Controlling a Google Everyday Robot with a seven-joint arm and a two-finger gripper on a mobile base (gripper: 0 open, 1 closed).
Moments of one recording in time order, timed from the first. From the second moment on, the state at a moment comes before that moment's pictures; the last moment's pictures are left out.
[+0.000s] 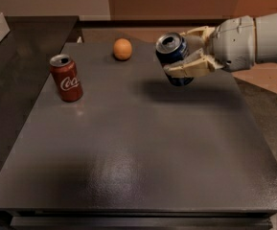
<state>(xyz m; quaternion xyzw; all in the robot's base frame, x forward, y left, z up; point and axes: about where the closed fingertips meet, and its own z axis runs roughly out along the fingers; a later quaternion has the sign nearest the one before) 0.529 -0.083 0.981 -0.60 0.58 0.22 0.51</state>
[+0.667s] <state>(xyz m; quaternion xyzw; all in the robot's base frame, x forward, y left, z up) 0.527 -0.086 0.965 -0.52 0.60 0.27 0.54</state>
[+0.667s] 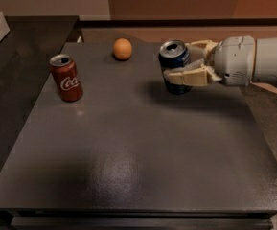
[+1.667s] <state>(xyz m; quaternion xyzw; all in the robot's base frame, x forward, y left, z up) 0.531 -0.086 0.932 -0.45 0.60 0.31 0.58</state>
